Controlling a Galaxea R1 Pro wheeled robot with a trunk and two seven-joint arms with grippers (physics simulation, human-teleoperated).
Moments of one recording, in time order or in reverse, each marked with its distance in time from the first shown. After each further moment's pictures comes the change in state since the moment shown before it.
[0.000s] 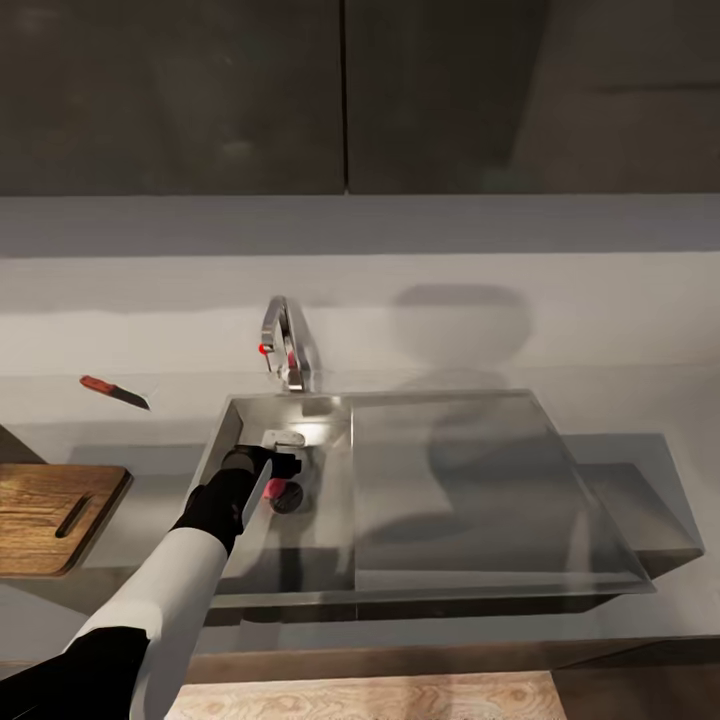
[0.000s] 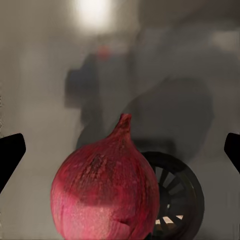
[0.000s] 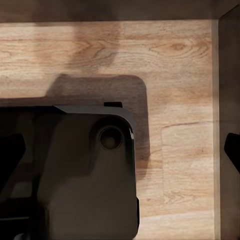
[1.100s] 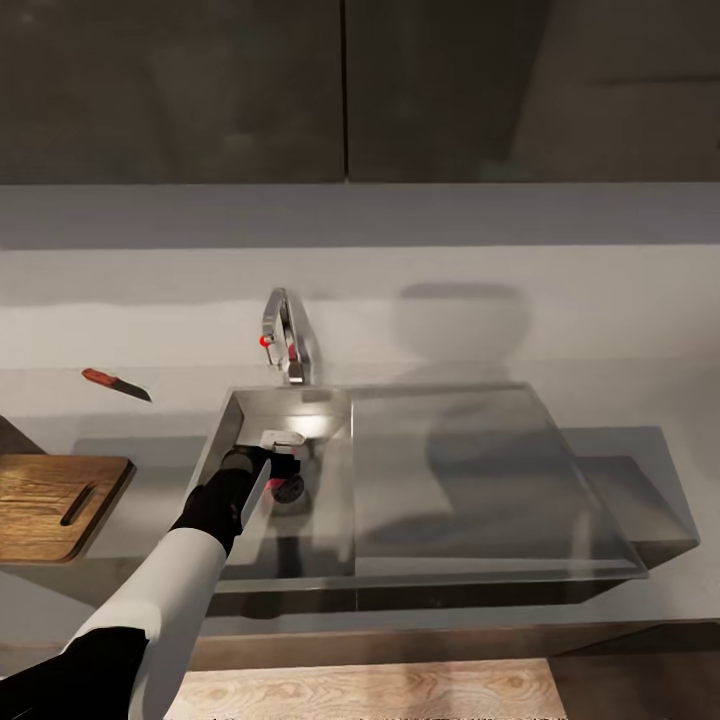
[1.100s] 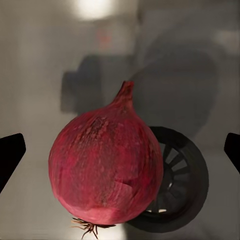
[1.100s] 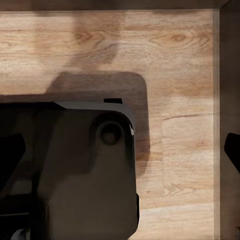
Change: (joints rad) left arm 0.001 0.003 0.000 0.000 0.000 0.000 0.000; right arm 0.000 0.000 0.000 0.000 0.000 0.000 0.000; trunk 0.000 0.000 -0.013
